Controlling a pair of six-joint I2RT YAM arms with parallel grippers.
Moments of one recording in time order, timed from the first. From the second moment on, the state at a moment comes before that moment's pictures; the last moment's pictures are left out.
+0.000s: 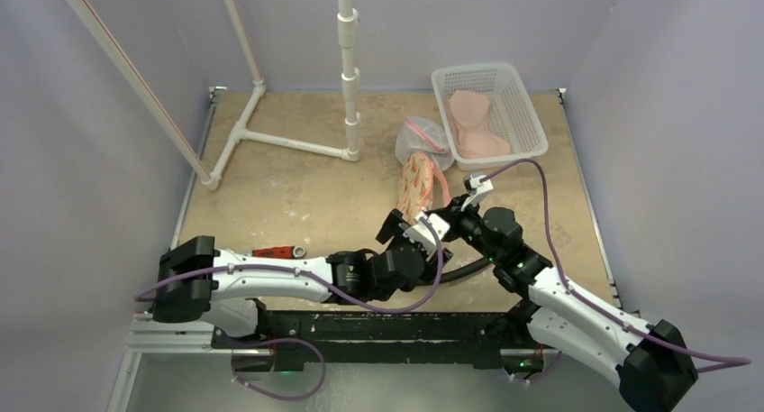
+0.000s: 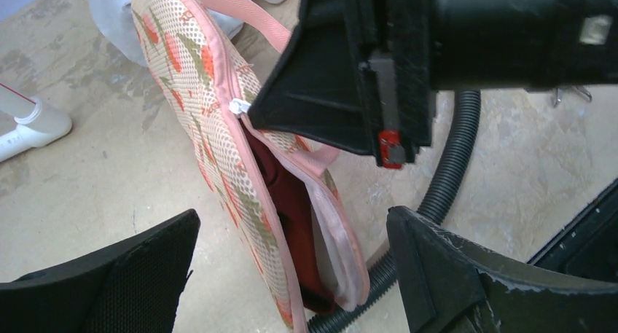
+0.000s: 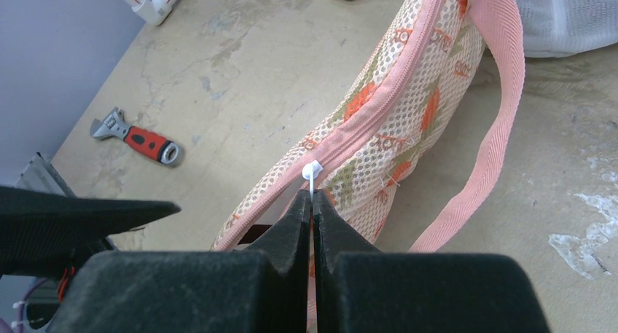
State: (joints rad) left arm -1.42 1.44 0.94 0.02 -0.76 -0.19; right arm 0.65 0.81 0.36 0.22 -0.05 0.46
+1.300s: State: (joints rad) left arm -1.32 1.18 0.74 -0.04 -0.62 -0.06; right arm 0.66 0.85 0.42 0.24 -0.13 0.46
